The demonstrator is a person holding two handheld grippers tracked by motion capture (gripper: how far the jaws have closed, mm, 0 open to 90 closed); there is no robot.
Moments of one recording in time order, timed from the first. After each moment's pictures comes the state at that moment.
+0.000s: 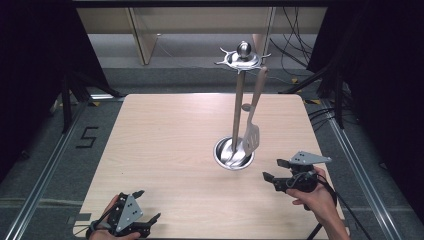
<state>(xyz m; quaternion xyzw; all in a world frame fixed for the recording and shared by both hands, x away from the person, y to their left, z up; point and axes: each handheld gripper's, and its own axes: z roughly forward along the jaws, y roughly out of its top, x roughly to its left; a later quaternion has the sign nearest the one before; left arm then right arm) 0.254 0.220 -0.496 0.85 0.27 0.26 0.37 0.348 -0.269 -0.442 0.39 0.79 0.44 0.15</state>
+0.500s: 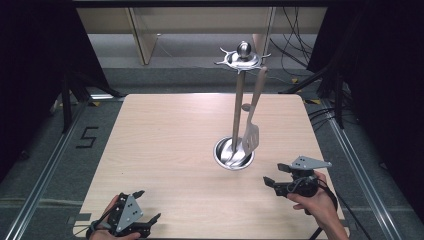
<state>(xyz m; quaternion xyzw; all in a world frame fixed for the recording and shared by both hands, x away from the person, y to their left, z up) 0.254 0.220 -0.496 0.85 0.27 0.27 0.37 0.340 -0.272 -0.452 0.39 0.79 0.44 0.14</state>
